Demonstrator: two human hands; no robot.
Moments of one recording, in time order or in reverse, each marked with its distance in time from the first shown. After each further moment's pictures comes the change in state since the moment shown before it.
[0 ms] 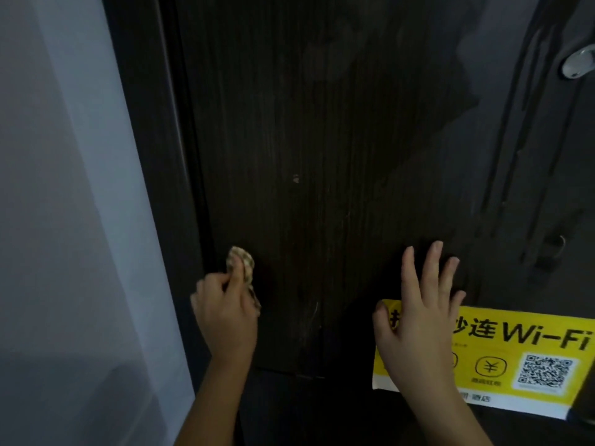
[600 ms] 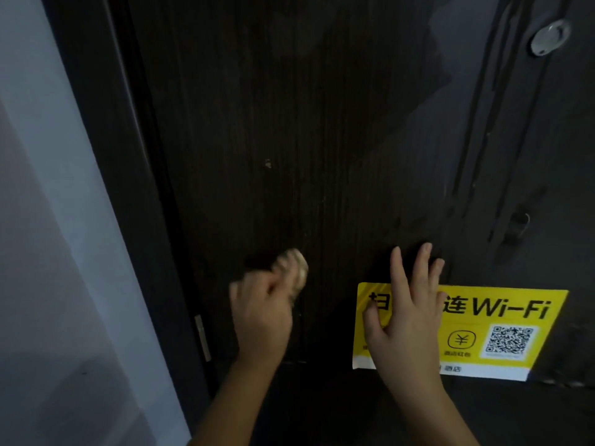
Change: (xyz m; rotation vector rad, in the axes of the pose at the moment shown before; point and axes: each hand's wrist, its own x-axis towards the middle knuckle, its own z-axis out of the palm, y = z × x) left_hand -0.035 0.051 0.025 -0.191 -0.081 0.197; right_hand -0.017 0.017 0.001 0.033 -0.004 0.074
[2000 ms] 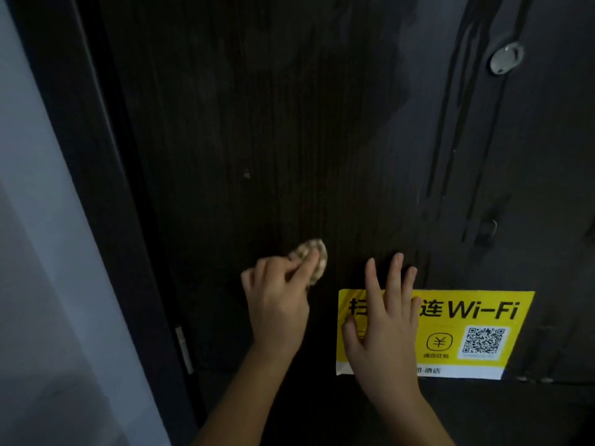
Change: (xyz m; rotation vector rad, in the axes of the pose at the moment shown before) left_hand 0.039 0.059 -0.004 -0.012 -0.074 0.038; right_hand -0.005 0.005 0.002 -0.091 -0.053 -0.018
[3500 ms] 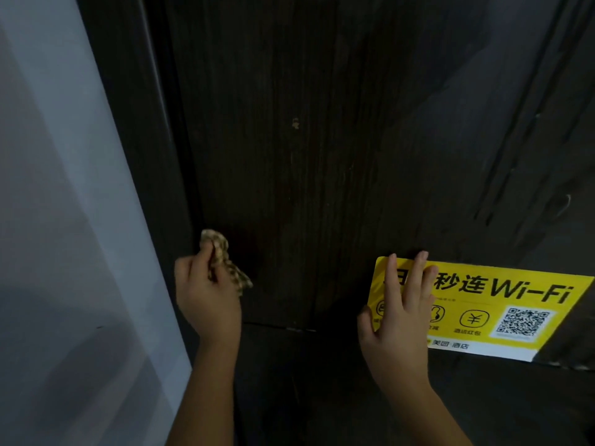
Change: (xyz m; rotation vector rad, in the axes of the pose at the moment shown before) left_hand -0.057 -0.106 -0.037 -0.089 0.213 -0.648; right_hand -0.029 -0.005 0.029 0.050 -0.038 0.017
